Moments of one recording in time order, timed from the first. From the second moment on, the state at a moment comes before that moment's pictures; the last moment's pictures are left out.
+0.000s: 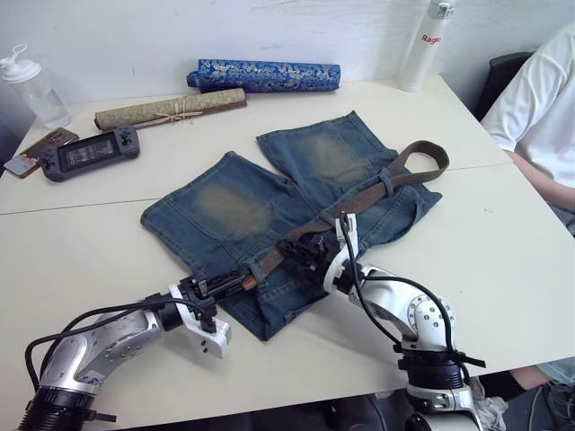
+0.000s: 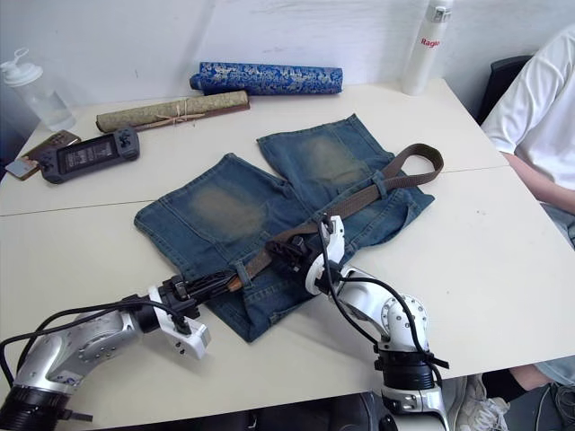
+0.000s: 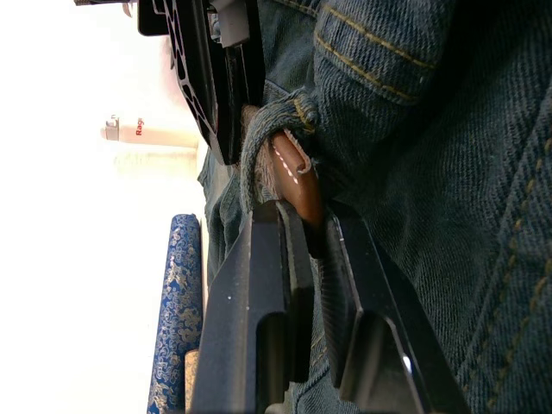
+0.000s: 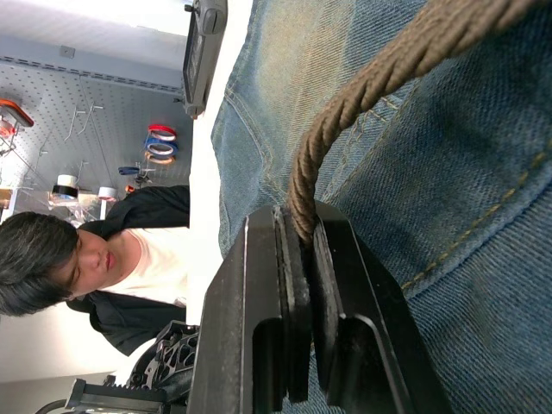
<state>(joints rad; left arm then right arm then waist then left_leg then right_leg) -0.02 0.72 0.02 -0.11 0.73 -0.85 -0.14 -0.34 -0.05 -0.03 -0.14 1.58 0.94 -0.34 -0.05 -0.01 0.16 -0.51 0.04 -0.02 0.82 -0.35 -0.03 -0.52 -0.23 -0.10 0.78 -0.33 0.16</state>
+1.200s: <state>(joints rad) 0.05 0.77 0.03 -0.14 0.64 -0.85 -0.17 -0.35 -0.03 -0.03 -0.13 1.58 0.94 -0.36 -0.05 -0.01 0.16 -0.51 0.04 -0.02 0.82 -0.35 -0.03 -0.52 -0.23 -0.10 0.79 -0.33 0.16</state>
